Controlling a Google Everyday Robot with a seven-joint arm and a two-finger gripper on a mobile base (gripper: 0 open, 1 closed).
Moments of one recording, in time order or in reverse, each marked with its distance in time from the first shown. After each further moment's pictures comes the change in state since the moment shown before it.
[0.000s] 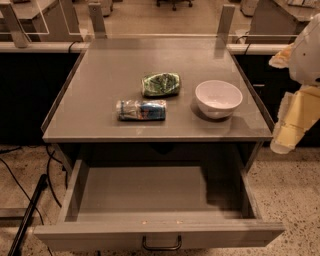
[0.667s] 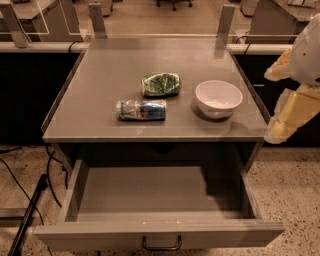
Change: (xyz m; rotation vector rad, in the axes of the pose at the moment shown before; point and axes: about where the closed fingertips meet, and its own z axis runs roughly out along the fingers) arm 0.000 0.000 0.000 0.000 0.000 0.000
